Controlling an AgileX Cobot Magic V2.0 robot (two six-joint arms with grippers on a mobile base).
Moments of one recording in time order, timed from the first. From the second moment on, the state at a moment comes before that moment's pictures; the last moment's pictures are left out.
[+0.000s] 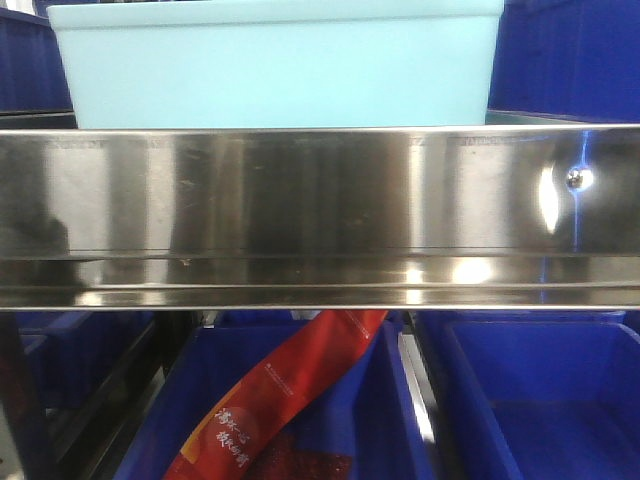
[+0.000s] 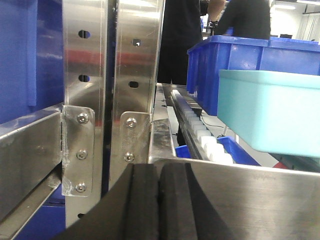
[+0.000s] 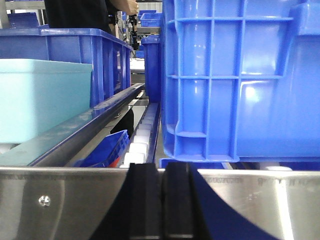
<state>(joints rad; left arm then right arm) 0.02 0.00 0.00 0.06 0.03 -0.12 -0.08 0.00 0.00 0.06 0.04 -0.02</state>
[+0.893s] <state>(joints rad) 0.02 0.00 0.00 0.06 0.01 -0.12 -0.08 0.00 0.00 0.06 -0.05 -0.02</state>
